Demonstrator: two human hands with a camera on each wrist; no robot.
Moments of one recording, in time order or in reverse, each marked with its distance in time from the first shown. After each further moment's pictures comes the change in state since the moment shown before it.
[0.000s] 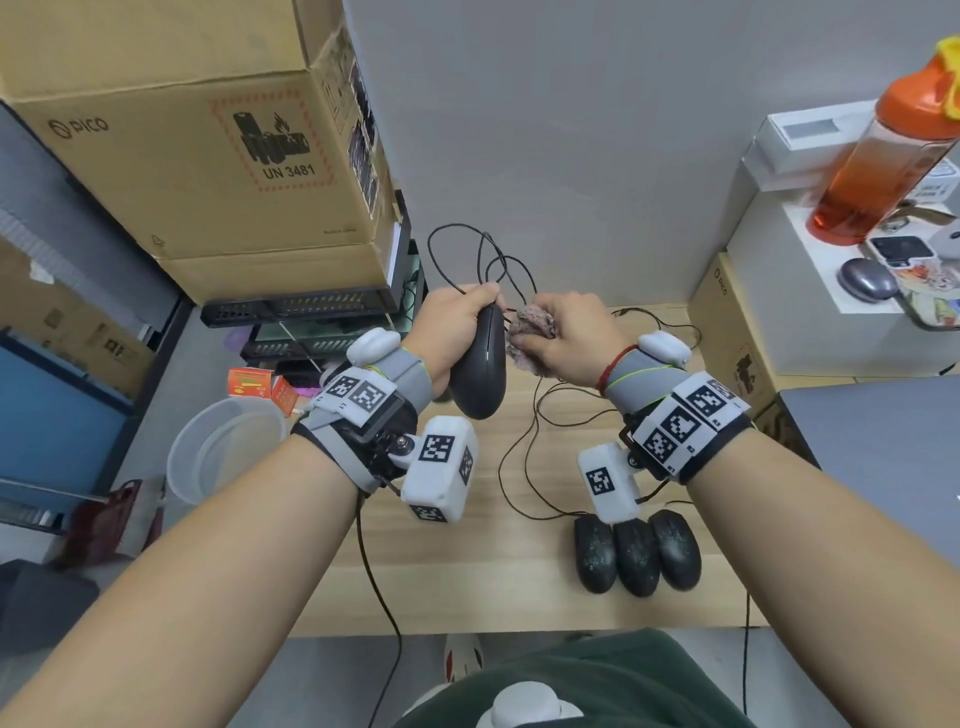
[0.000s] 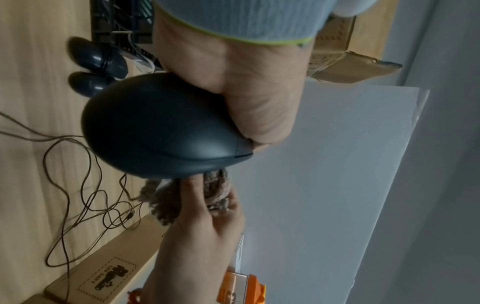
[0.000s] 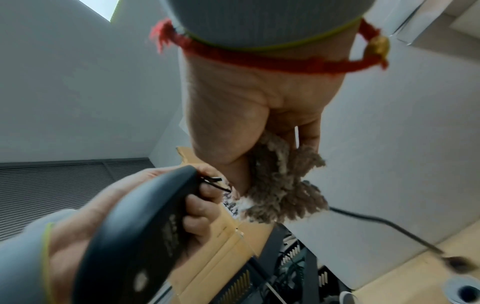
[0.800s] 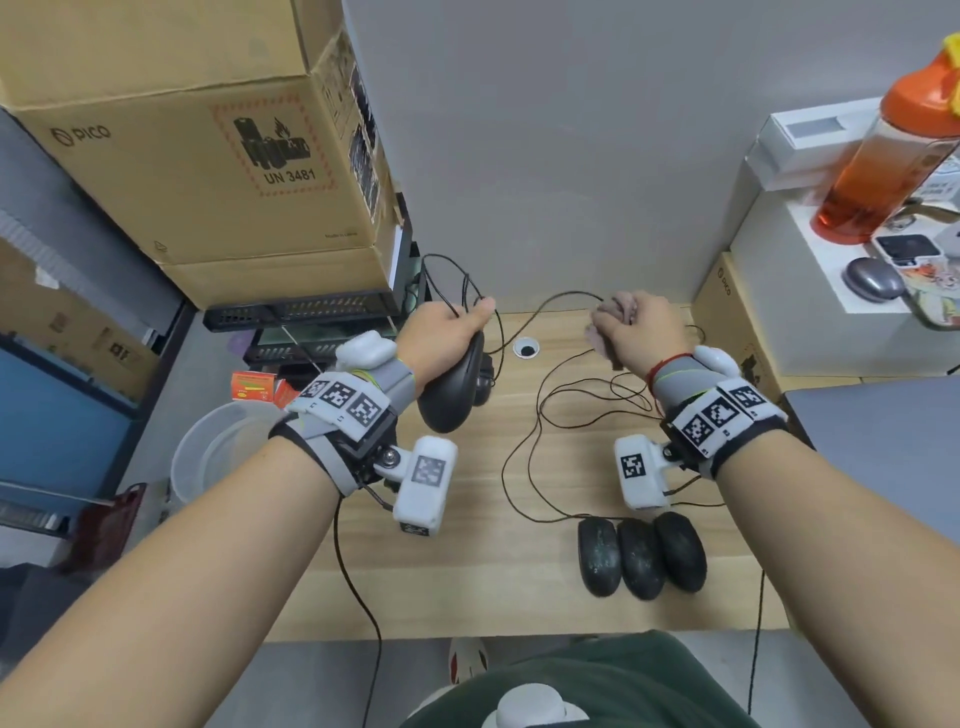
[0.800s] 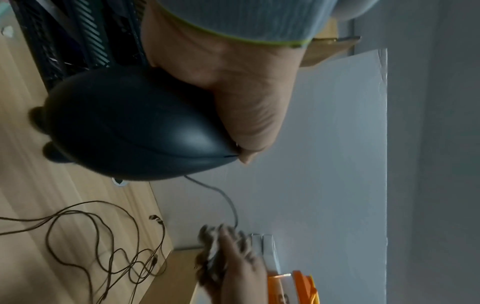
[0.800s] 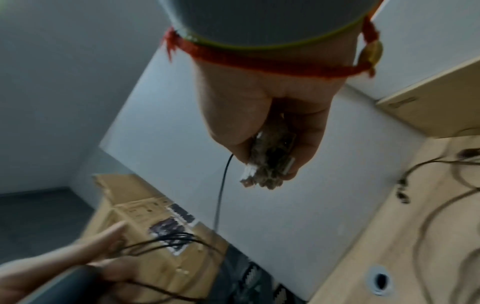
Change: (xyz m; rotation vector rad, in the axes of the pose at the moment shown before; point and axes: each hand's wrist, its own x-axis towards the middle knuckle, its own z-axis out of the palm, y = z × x) left_hand 0.014 -0.017 -0.023 0.406 0.002 -0.046; right_hand 0.003 0.071 -0.003 0.195 0.256 0.397
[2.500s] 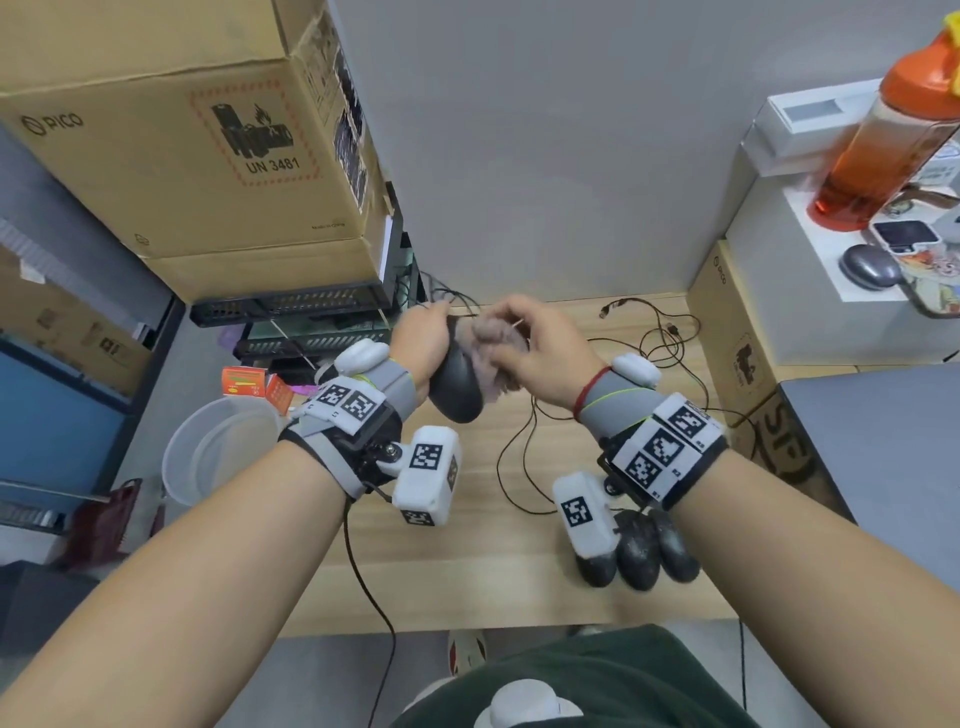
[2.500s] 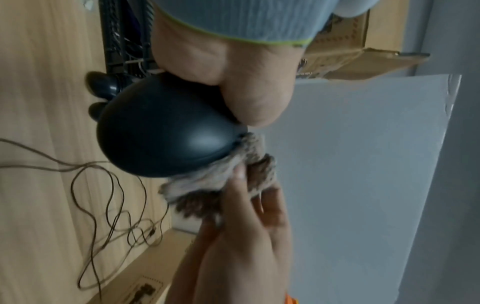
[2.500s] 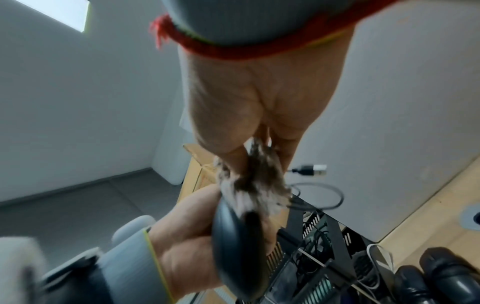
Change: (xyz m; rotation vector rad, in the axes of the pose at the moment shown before) left_hand 0.008 -0.011 0.015 -0.382 0.157 -0.226; right_hand -0.054 -0.066 0.041 0.349 -0.307 -0.378
